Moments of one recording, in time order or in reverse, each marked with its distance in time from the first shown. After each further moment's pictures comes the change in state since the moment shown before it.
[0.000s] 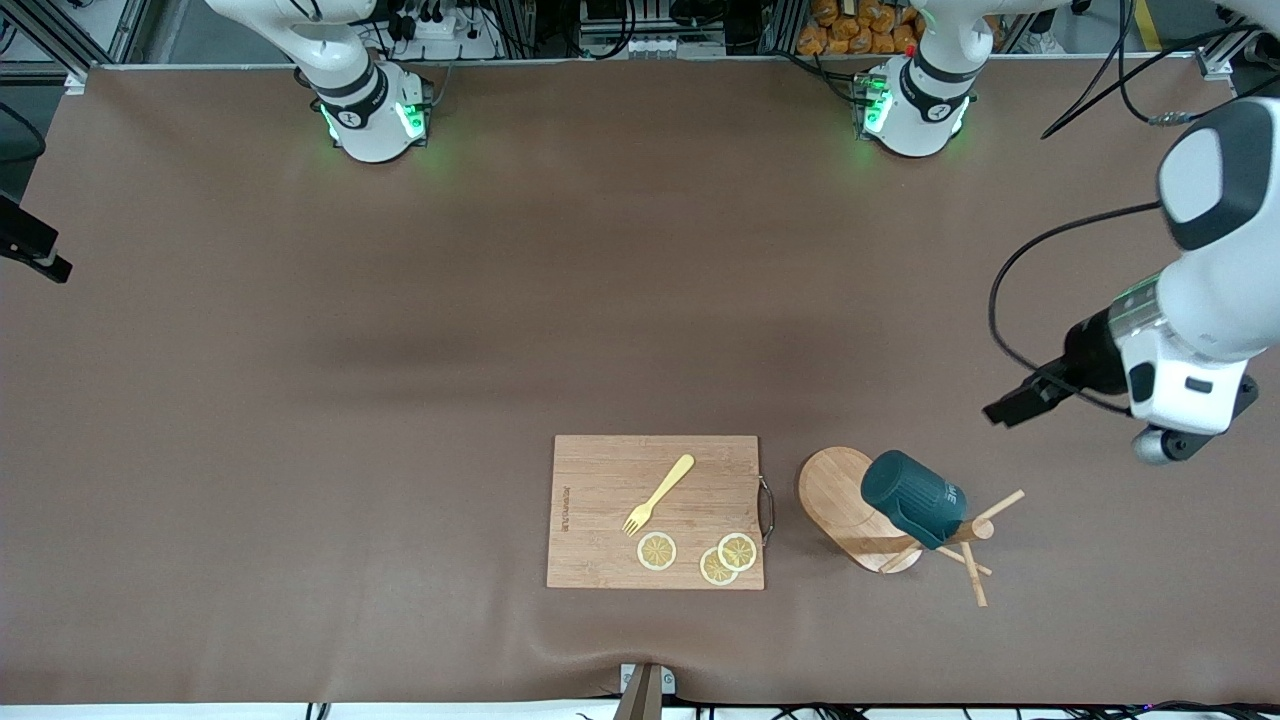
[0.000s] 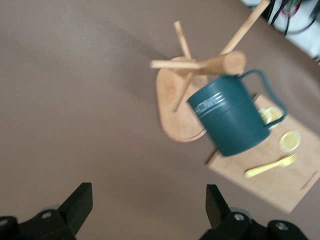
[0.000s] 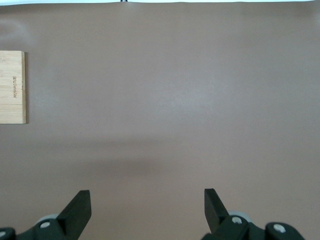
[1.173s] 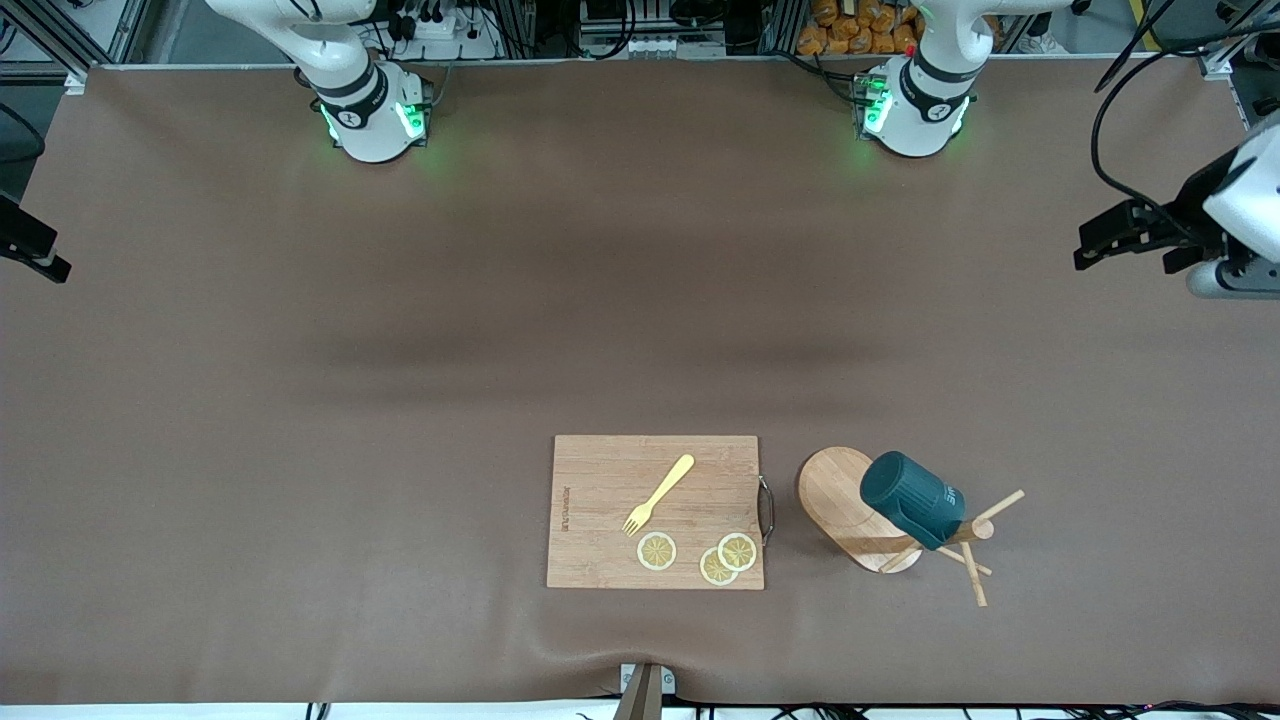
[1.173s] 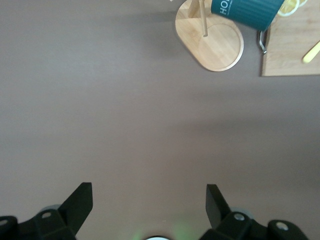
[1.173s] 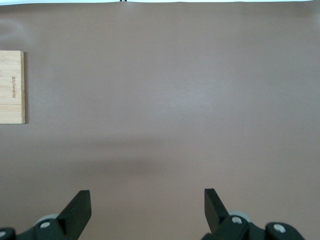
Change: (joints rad) left arm -0.094 -0.271 0.155 -0.104 0.094 -0.243 0.624; right arm 0.000 0.000 -0.001 0.000 -0.002 0.000 0.000
